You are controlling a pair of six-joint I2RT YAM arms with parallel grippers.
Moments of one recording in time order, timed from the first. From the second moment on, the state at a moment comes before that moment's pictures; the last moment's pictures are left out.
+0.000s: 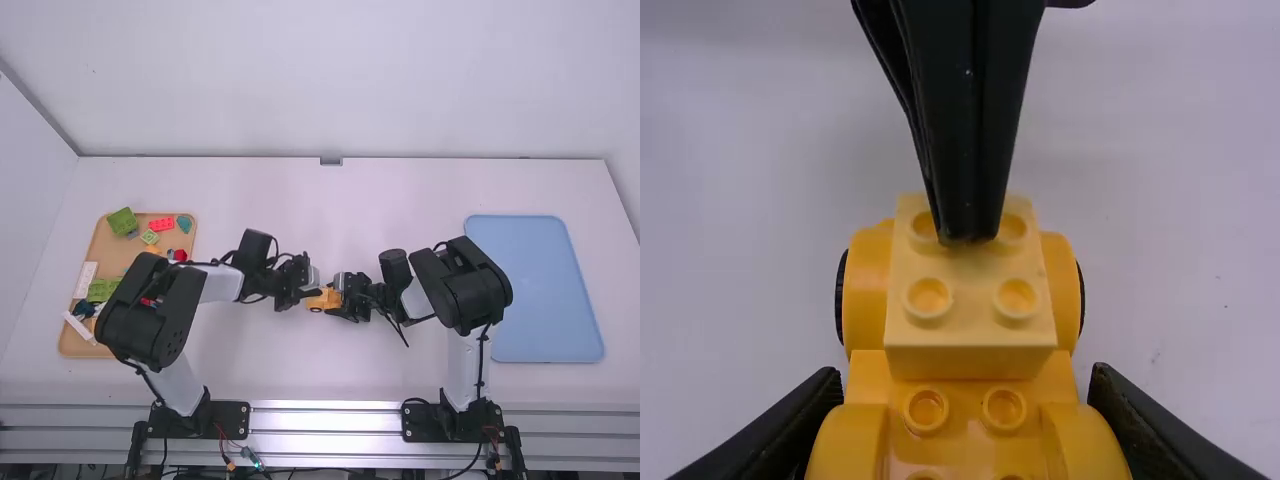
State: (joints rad) left arm -0.27 1.78 0.68 0.07 0.91 0.93; right arm 0.38 2.10 0.55 0.73 -0.96 -0.80
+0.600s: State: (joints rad) left arm -0.27 1.80 0.69 0.04 0.91 0.95; right arm 0.38 2.10 0.55 0.73 -0.96 -0.80
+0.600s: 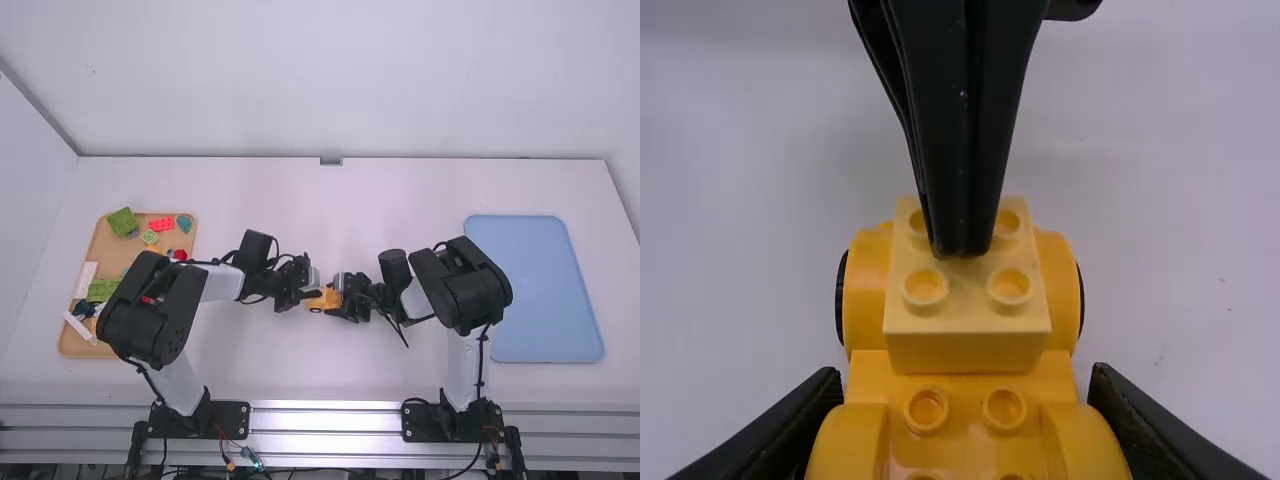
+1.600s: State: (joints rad) left arm 0.00 1.52 0.78 -0.09 1.01 0.83; right arm 0.38 2.10 0.55 0.73 -0.96 -0.81
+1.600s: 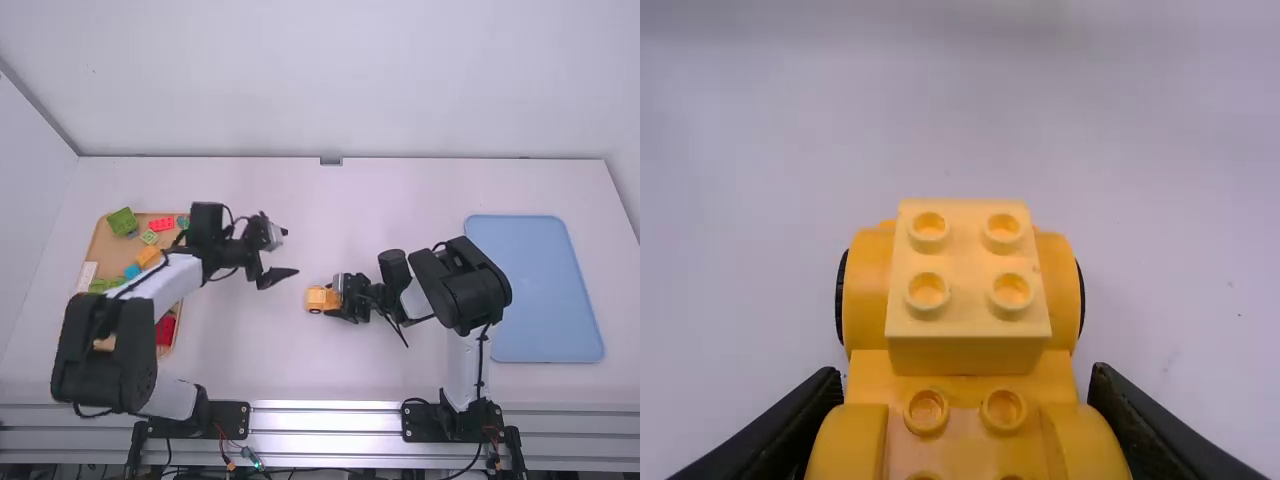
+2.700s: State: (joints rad) left arm 0.25 1.39 0.78 -0.24 0.41 0.01; right arm 0.38 1.46 0.55 0.06 -0.59 -0.87
